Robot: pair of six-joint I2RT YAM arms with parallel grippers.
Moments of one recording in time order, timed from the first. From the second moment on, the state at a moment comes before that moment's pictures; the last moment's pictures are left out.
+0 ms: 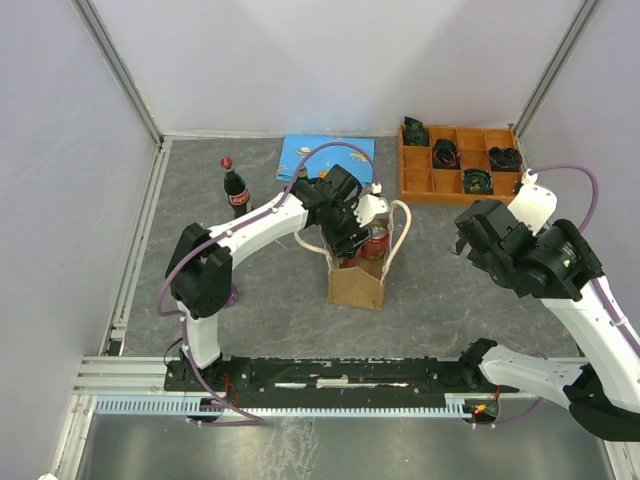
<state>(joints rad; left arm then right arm) -0.76 1.89 1.57 -0.74 0.31 0.43 0.70 1.01 1.52 -1.58 0.72 1.05</state>
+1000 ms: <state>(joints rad) -0.77 1.94 1.58 -0.68 0.29 0.40 0.70 1.02 1.52 -1.58 0.72 1.05</state>
